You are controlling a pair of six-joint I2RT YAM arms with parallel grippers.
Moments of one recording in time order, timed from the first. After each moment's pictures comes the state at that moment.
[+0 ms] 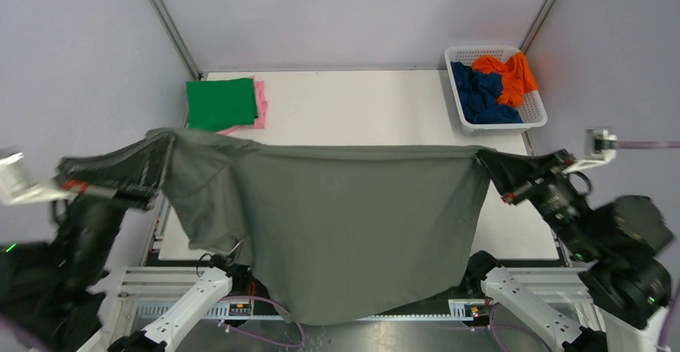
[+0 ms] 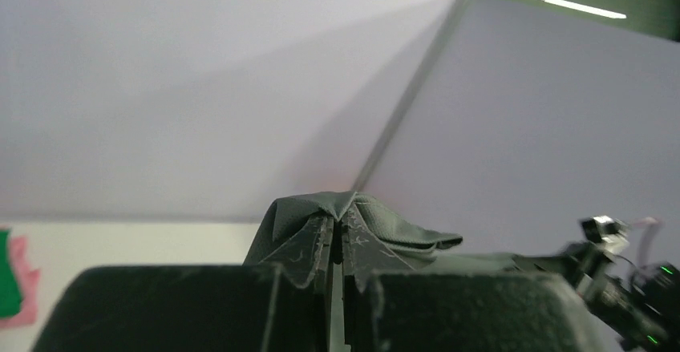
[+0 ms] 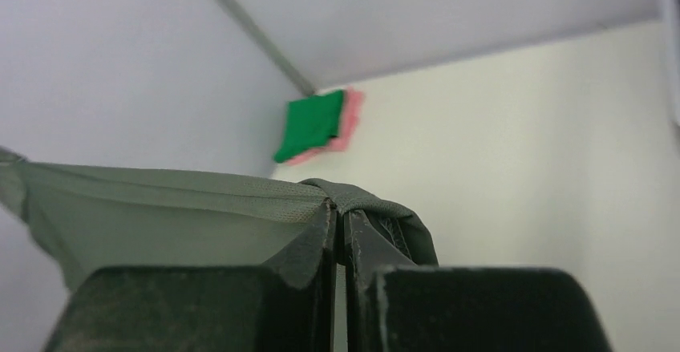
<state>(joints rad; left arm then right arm) -0.40 0.60 1.70 -0.68 -0.01 -0.52 0.59 0.54 1.41 -0.78 0.09 0.58</state>
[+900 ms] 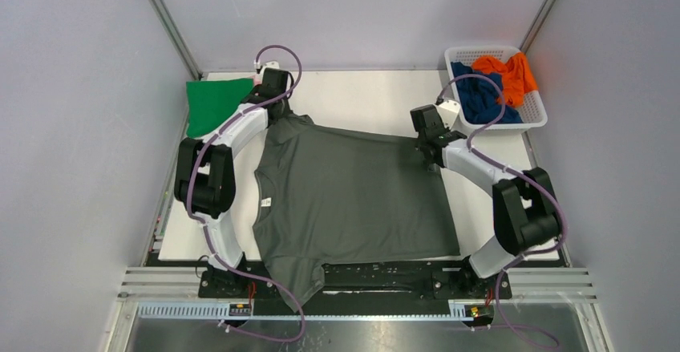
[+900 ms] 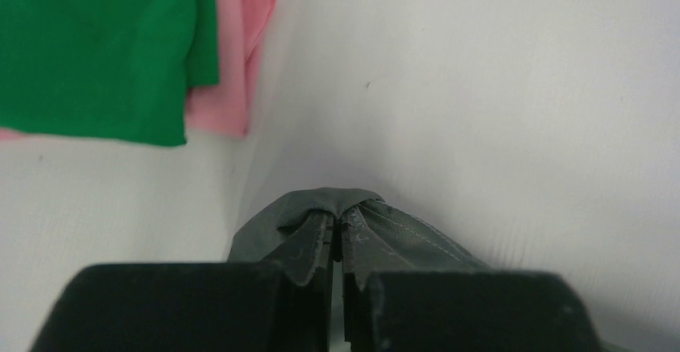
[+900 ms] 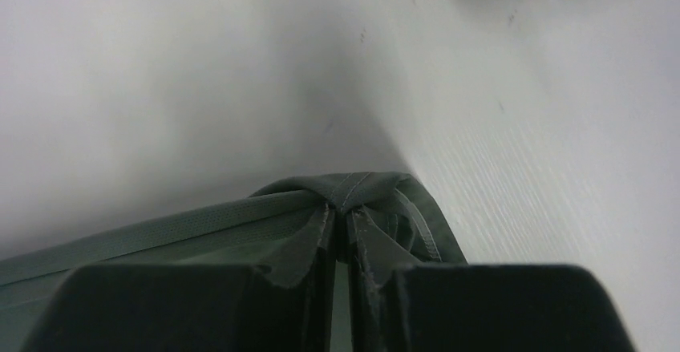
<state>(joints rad) -0.25 1.92 1.51 -0.34 -0.33 -0.37 0.37 1.63 1.05 -0.28 0.54 0.62</state>
